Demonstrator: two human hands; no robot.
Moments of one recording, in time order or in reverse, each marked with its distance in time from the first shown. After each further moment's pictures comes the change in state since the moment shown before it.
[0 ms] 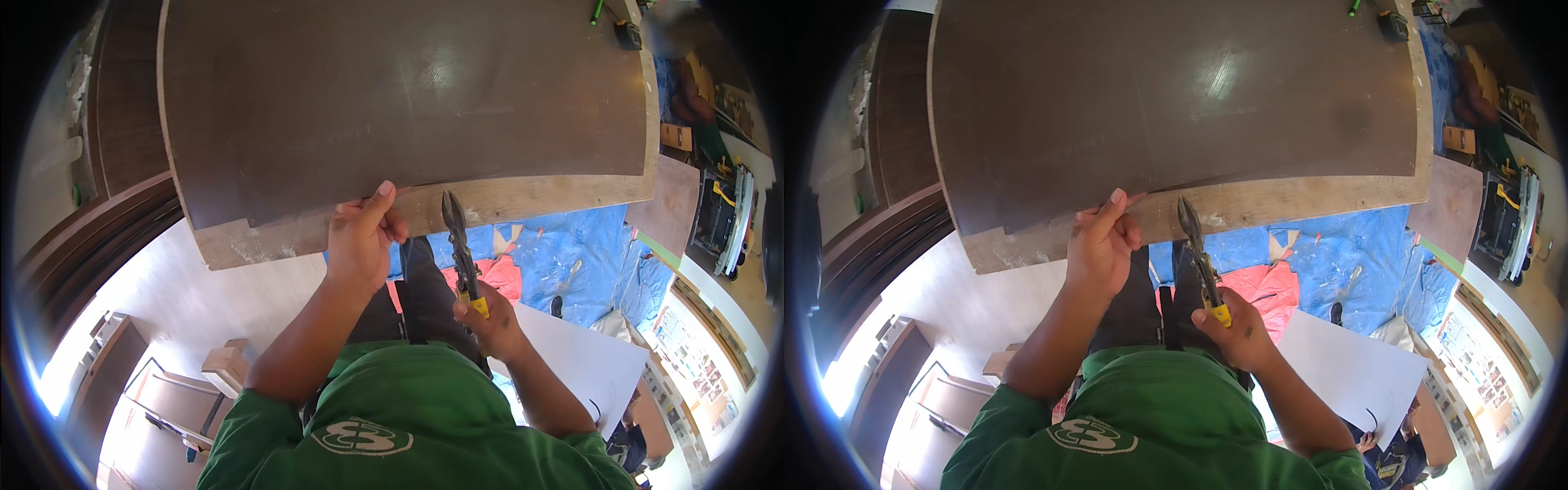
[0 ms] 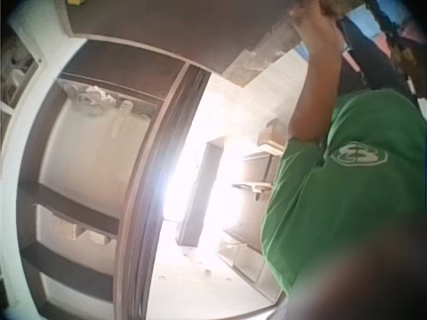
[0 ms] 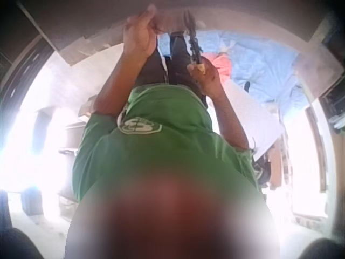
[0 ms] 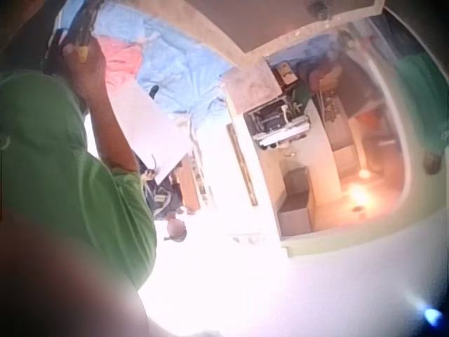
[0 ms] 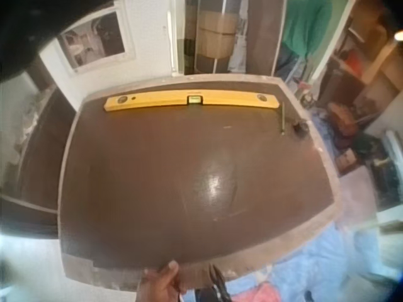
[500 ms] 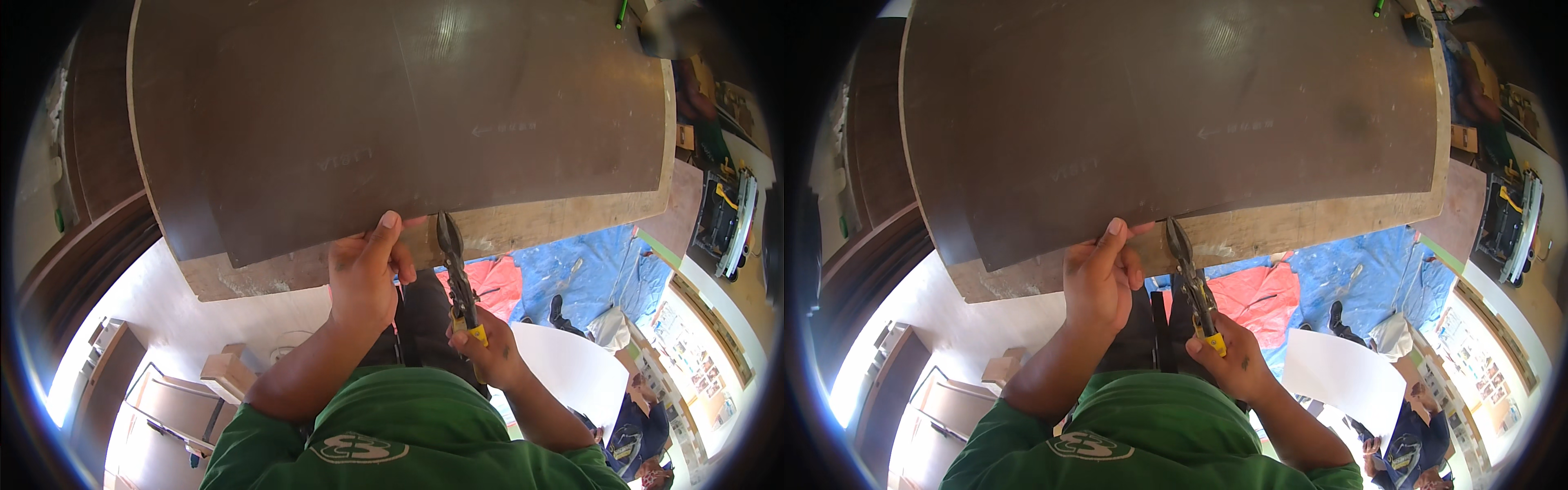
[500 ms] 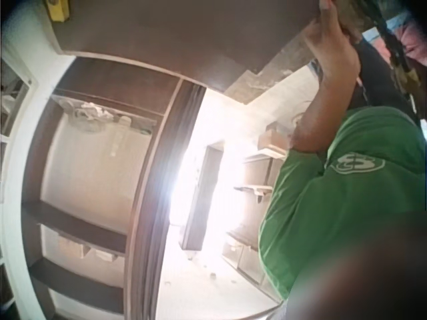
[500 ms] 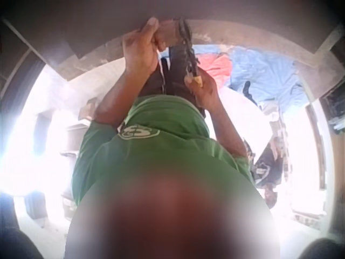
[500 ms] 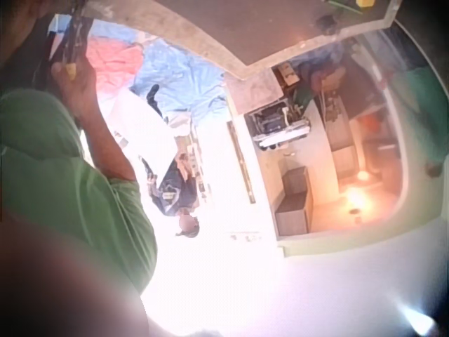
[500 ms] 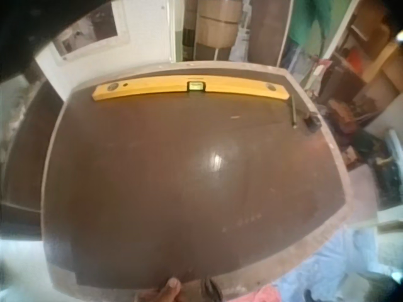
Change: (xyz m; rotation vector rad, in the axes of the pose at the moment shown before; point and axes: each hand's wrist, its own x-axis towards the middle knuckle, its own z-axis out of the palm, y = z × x) left_hand 0.002 0.001 0.014 0.128 0.111 -0.035; right_hand 0.013 -0.010 0.016 0.198 -0.017 -0.052
